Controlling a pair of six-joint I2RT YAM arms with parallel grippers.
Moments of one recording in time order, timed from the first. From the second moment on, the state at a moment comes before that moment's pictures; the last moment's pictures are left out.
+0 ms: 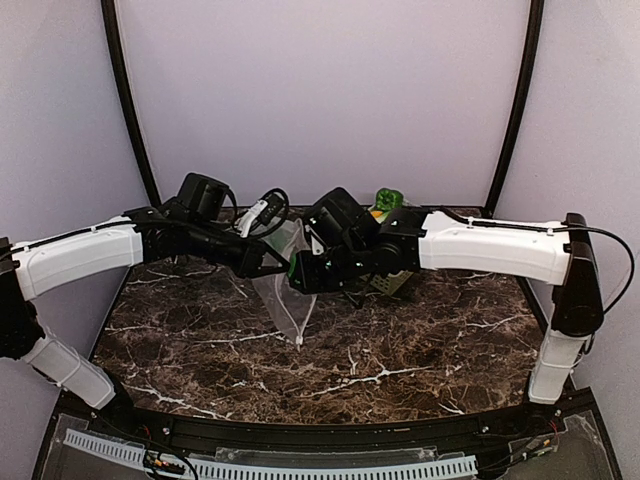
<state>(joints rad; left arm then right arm) -0.67 1.42 1.15 -0.40 0.56 -0.11 1.09 1.82 1.60 -0.58 0.06 0.69</state>
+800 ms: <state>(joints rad) -0.67 1.41 1.14 -0.38 0.54 -0.11 1.11 1.84 1.59 -0.57 0.12 0.71</state>
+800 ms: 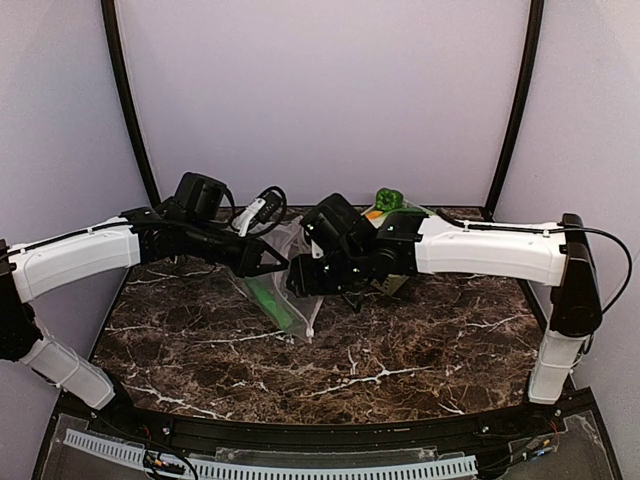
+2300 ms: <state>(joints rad) -0.61 1.31 1.11 -0.44 0.32 -0.09 0.50 1.20 0.82 -0.29 -0.02 0.82</state>
